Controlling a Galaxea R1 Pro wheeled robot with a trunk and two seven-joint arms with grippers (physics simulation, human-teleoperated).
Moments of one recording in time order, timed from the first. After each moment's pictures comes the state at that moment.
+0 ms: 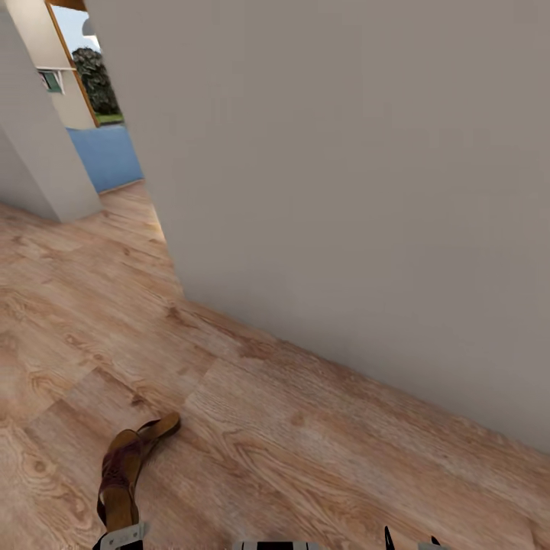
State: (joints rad) left arm -0.22 0.08 0.17 -0.33 0.09 -0.54 0.00; right arm -0.19 -0.06 -0.01 -0.31 -0.11 -0.68 -0.07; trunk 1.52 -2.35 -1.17
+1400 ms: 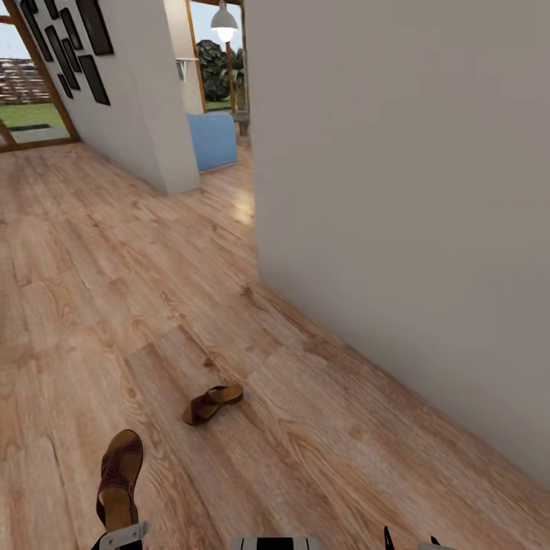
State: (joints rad) left arm -0.22 0.08 0.17 -0.33 0.09 -0.54 0.00; right arm -0.19 -0.06 -0.01 -0.31 -0.11 -0.68 -0.07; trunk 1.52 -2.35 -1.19
